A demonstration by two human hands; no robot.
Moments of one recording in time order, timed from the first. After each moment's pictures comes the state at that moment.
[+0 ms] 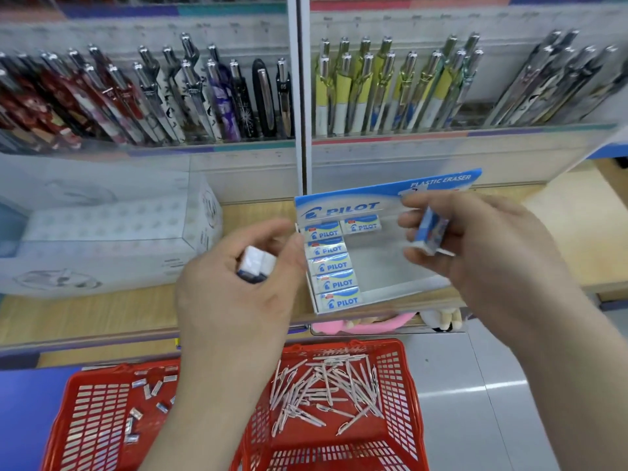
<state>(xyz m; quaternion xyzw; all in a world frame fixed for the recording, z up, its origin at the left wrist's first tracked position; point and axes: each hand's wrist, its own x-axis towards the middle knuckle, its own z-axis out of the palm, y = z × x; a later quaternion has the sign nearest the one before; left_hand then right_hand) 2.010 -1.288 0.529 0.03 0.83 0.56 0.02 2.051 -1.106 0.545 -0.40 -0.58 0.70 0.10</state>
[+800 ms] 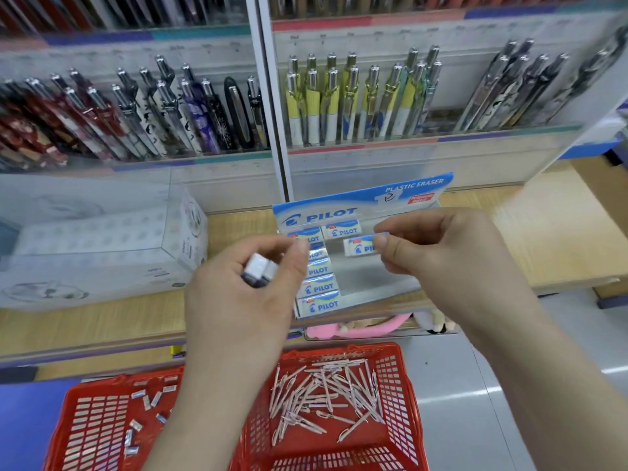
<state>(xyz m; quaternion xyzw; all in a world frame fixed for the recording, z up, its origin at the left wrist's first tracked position) 2.018 -1.272 0.532 0.06 0.83 0.56 0.05 2.065 -1.106 0.544 -0.32 -0.76 0.56 0.07</state>
